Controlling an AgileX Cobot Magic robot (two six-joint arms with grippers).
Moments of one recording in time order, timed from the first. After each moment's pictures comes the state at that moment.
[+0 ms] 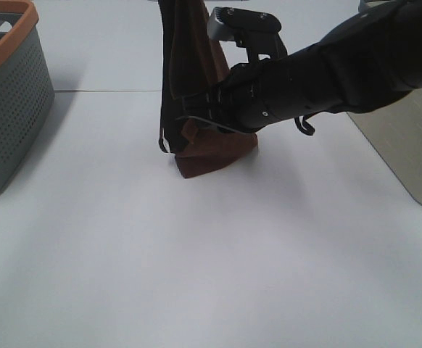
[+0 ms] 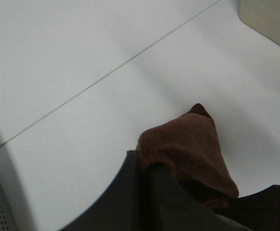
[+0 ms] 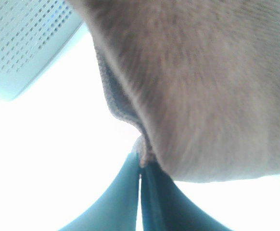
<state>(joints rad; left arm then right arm) -0.67 1.91 -2.03 0.24 1.01 -0.09 0.57 1.75 -0.98 1.34 -0.05 -1.04</state>
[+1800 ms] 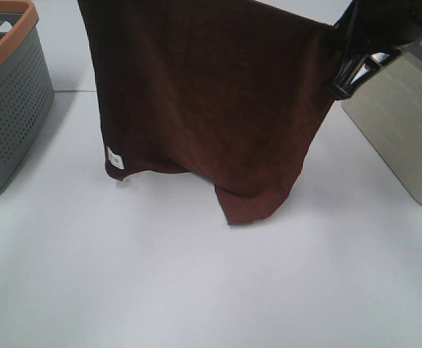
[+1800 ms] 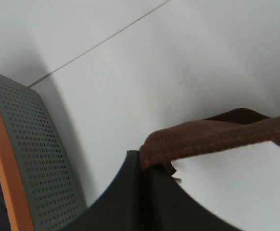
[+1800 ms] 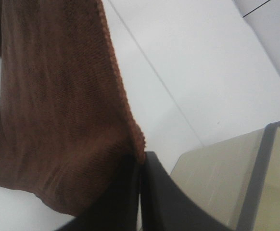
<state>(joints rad) -0.53 1.86 -2.03 0.22 1.22 -0.02 0.57 1.33 -1.00 -0.55 0.33 -0.05</state>
